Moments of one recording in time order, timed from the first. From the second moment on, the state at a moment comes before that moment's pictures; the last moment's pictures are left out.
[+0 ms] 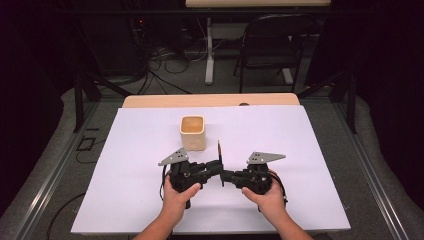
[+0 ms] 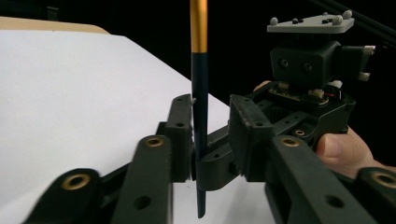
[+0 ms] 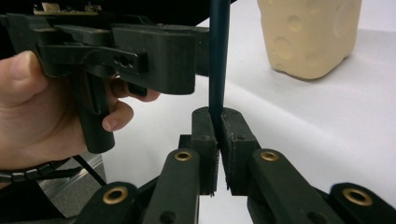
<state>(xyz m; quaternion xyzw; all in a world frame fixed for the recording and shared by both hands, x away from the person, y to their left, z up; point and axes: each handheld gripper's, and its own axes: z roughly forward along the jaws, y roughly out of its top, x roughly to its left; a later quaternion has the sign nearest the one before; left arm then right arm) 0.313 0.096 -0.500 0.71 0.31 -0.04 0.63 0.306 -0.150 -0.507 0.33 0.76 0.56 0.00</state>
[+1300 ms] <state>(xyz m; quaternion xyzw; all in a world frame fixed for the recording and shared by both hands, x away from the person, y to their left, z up) 0.316 0.110 -0.497 0.70 0.33 -0.05 0.63 0.295 -0.143 -0.510 0.30 0.80 0.52 0.06</state>
